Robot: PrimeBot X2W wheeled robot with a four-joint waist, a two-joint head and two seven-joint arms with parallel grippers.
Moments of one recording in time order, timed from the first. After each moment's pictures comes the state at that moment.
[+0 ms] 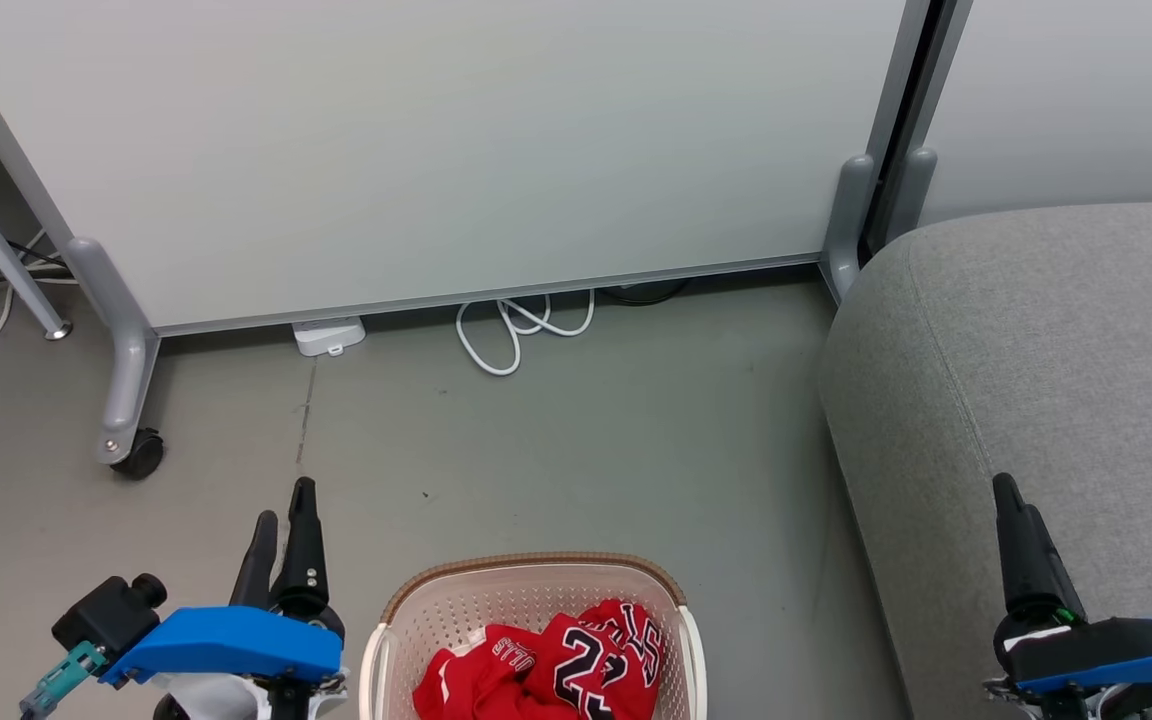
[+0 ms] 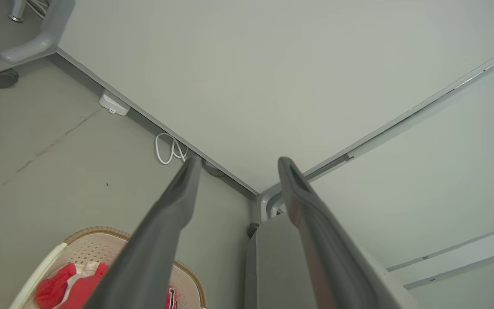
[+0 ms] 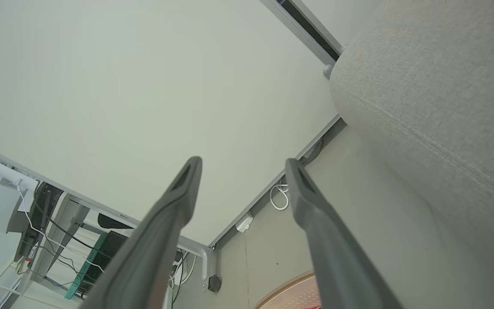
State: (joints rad) left arm -0.06 0.06 -0.06 0.25 -0.94 -0.06 -0.05; right arm -0.03 -0.05 -0.10 0.21 0.95 0.13 -0.05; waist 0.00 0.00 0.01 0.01
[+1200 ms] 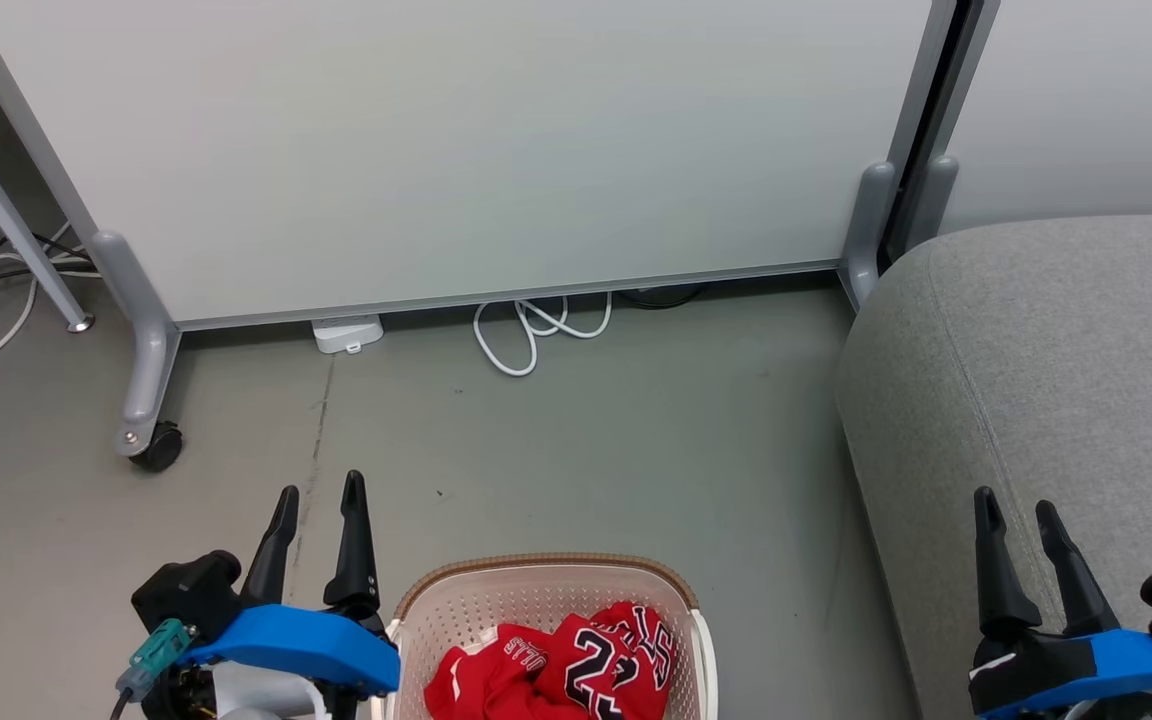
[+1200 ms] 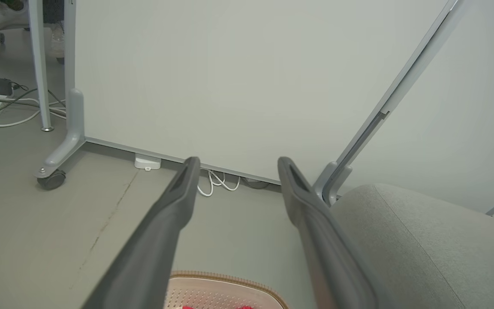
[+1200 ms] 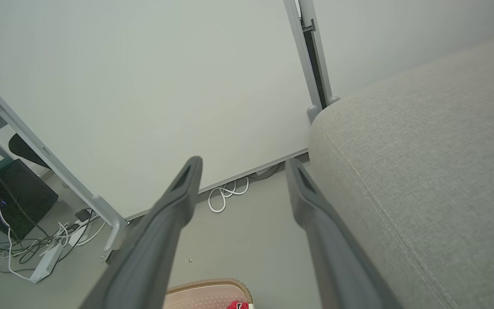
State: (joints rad) left arm -0.08 0.09 -0.17 0.28 -0.54 -0.02 -0.15; right arm -0.01 -0.05 -0.11 0.21 0.45 0.13 -0.15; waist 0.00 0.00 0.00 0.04
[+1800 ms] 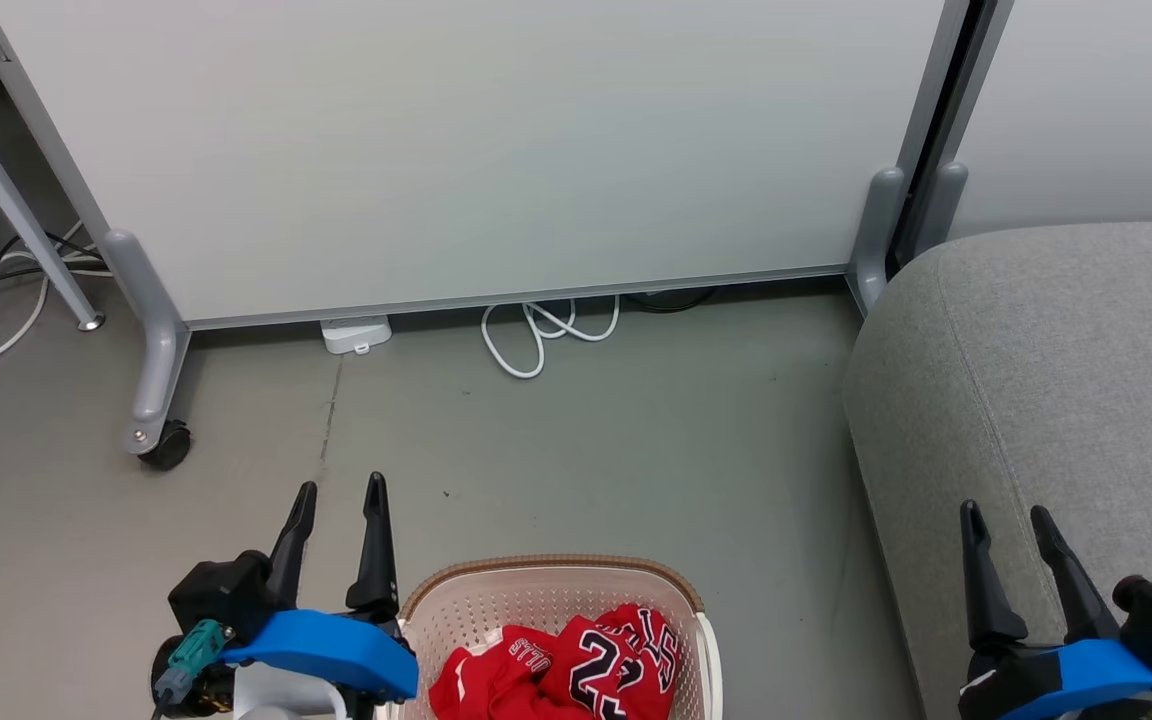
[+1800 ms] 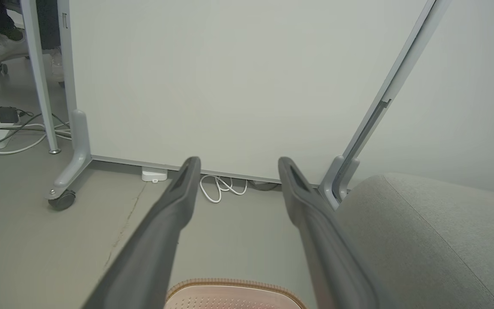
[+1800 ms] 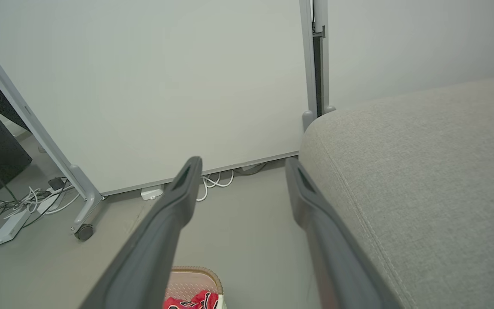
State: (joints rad) left arm -0.10 0.07 -0.17 0.33 -0.41 -0.04 -0.19; right arm 0.00 -0.05 -0.11 0.21 0.27 0.13 -0.16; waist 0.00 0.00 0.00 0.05
